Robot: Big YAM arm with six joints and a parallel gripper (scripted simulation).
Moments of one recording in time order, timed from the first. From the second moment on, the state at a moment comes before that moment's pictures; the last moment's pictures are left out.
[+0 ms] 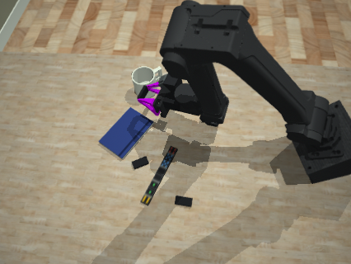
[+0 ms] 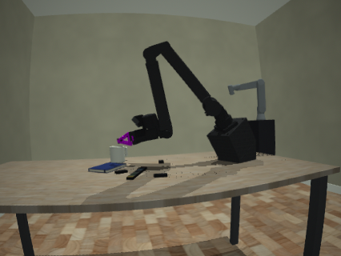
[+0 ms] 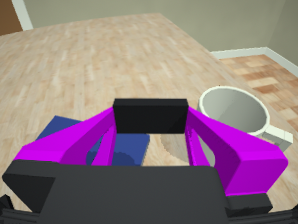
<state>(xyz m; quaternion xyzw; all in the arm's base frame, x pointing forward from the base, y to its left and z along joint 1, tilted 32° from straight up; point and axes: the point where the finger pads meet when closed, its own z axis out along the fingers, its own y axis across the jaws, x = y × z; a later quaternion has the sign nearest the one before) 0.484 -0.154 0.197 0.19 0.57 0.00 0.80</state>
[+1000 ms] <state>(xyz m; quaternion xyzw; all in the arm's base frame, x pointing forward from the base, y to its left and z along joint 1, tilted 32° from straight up) 0.484 -0.154 0.197 0.19 0.57 0.00 0.80</state>
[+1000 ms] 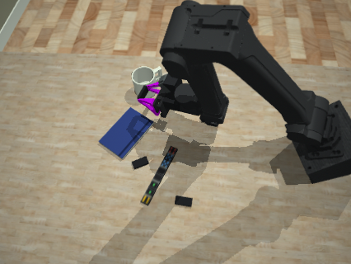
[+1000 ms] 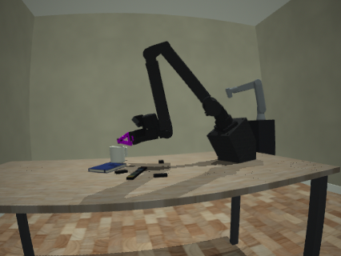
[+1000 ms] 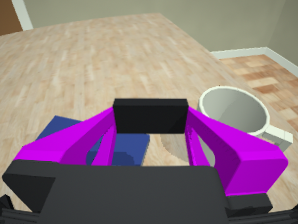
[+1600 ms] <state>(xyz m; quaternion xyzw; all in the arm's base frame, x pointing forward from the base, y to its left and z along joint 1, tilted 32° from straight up) 0.484 -0.154 0.197 0.19 0.57 0.00 0.80</state>
